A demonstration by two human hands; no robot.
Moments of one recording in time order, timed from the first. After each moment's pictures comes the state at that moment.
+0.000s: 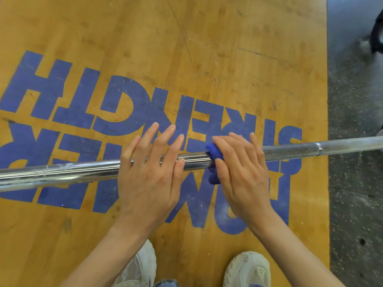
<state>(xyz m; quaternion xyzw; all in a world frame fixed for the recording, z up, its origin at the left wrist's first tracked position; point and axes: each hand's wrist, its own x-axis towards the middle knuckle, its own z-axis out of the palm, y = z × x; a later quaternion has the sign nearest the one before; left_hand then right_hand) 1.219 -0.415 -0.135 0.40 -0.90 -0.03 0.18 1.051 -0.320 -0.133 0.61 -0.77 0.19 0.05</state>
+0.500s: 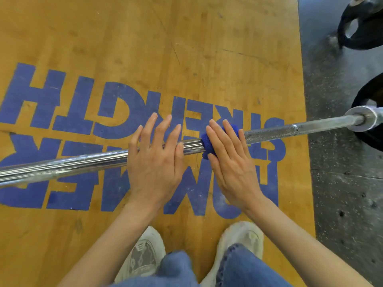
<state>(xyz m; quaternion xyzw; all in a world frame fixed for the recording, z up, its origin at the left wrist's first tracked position) 1.211 -0.432 -0.135 0.39 -0.90 -0.04 0.19 1.059 -0.320 -0.128 0.62 -0.77 0.14 0.02</state>
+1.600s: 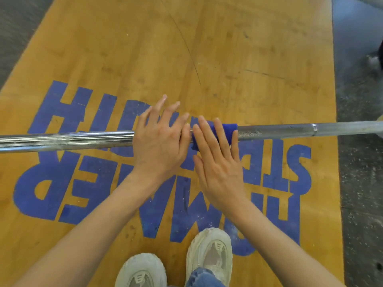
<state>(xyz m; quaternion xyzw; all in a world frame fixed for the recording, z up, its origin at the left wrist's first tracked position) 1.174 -0.516 -0.141 0.39 -0.90 -0.03 0.21 1.064 -0.398 -0.146 0.63 -0.75 0.17 0.04</state>
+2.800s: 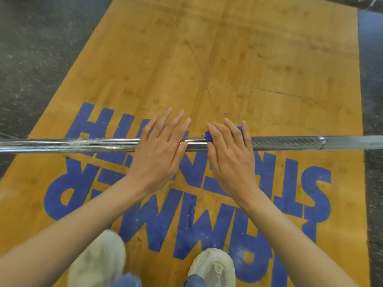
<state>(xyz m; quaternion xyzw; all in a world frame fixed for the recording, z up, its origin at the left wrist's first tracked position) 1.183 -0.541 -0.128 0.34 -0.93 -0.01 0.12 1.012 -0.445 -0.144 0.62 -0.75 0.23 0.09</state>
